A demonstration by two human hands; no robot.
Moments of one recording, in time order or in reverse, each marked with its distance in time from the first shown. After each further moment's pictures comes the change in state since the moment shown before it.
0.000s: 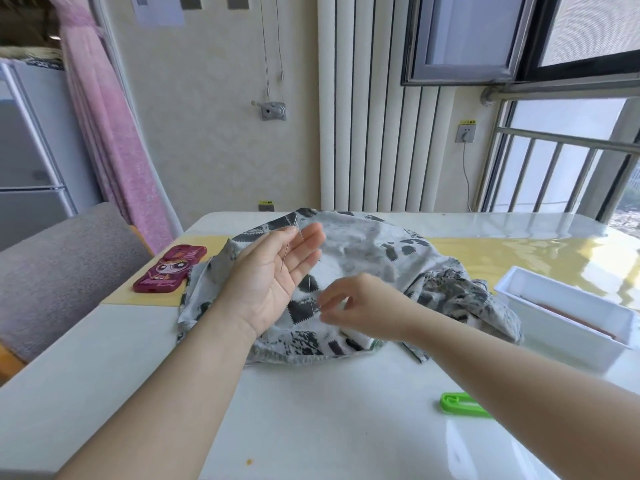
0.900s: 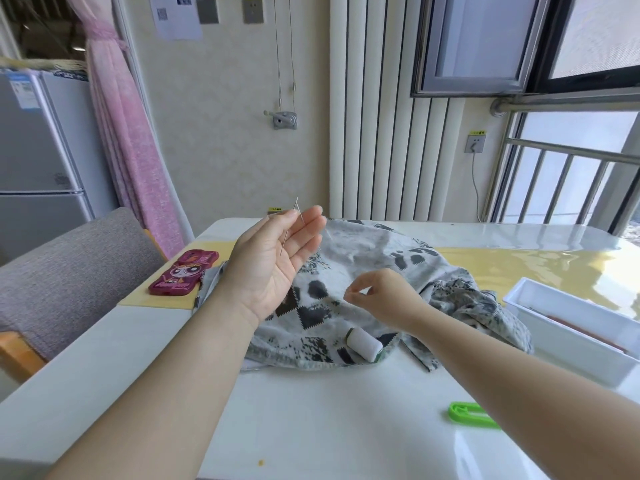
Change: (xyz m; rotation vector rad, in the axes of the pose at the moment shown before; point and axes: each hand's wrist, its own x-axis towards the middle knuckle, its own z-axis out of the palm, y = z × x) left_hand -0.003 0.026 0.009 0.000 0.001 0.090; right_hand 0.019 0.020 -0.003 -0.010 0.185 0.182
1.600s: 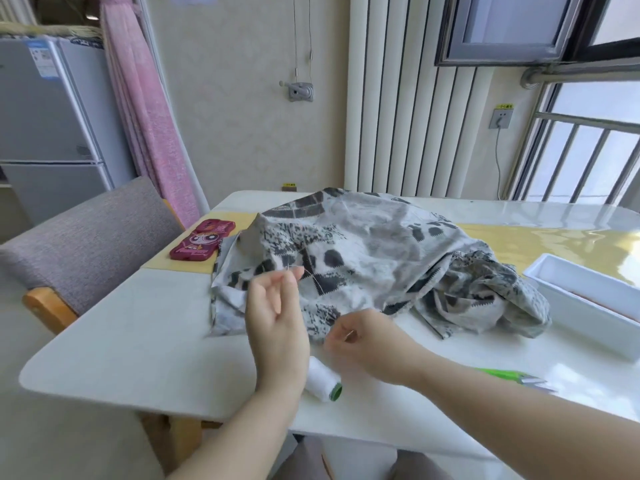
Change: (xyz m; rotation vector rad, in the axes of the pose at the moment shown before) left_hand -0.070 -0.080 -0.035 0.495 0.505 0.425; right_hand -0.068 -0.024 0.053 0.125 -0.229 -0.039
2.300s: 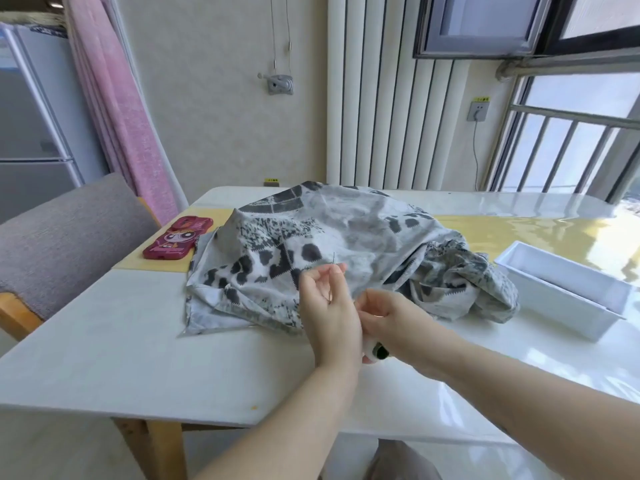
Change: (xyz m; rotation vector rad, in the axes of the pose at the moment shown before) left_hand -0.033 -0.028 0.064 -0.044 -0.032 -0.223; right_hand -0.032 0.010 -0.028 0.397 0.060 0.180
